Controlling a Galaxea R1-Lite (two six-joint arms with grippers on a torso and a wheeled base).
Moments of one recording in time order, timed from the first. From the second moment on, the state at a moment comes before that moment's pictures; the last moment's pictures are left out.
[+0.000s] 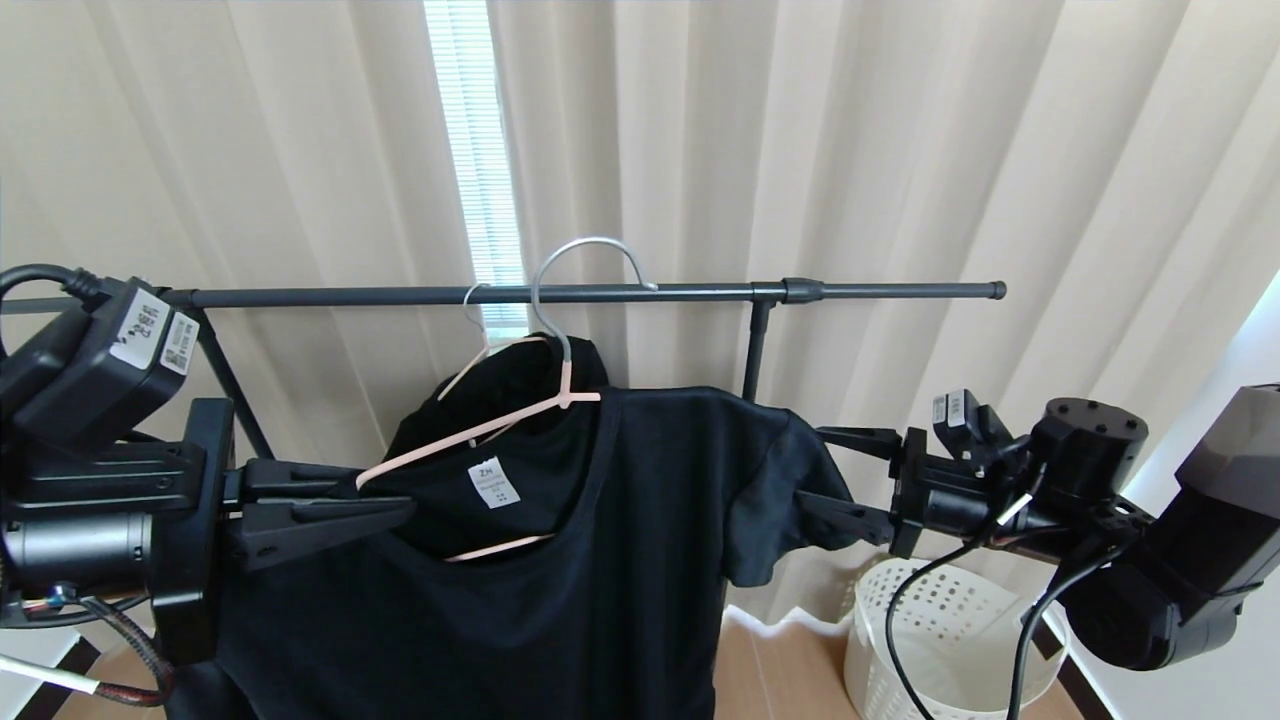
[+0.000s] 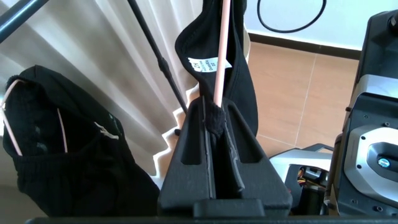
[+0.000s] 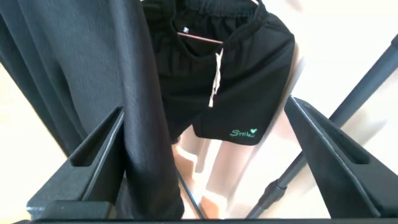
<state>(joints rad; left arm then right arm) -0.21 1.24 -0.78 0.03 -0.77 0.58 0.16 2.11 -0.56 -1.43 0.92 -0.17</state>
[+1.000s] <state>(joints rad) -0.12 1.17 -0.72 0.03 -0.77 0.58 0.09 2.19 -0.65 -1.43 0.92 -0.17</state>
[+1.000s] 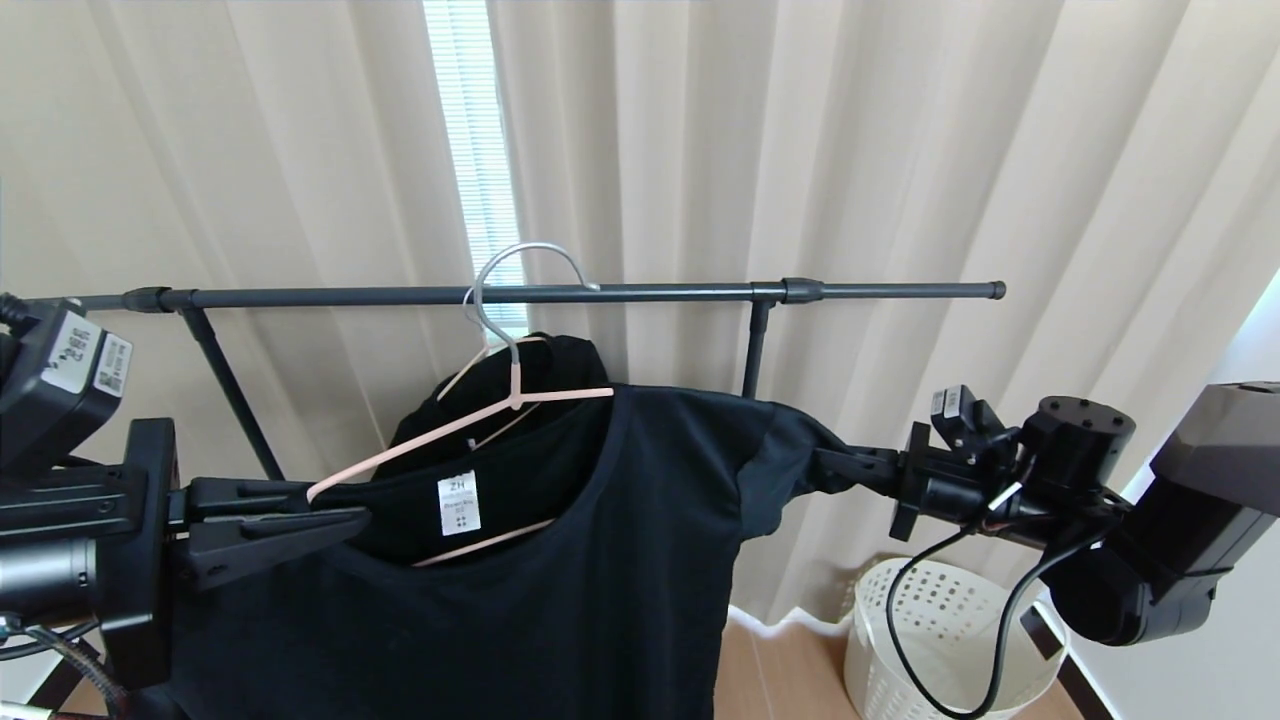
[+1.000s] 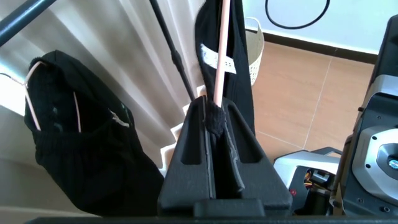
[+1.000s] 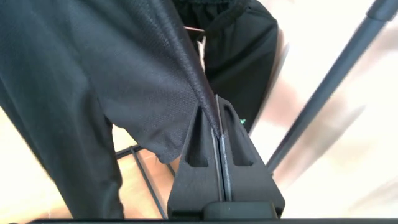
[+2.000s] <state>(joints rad) -0.08 1.17 -0.70 0.02 -0.77 0.52 0.06 2.27 -0.68 -1.53 0.93 -0.17</state>
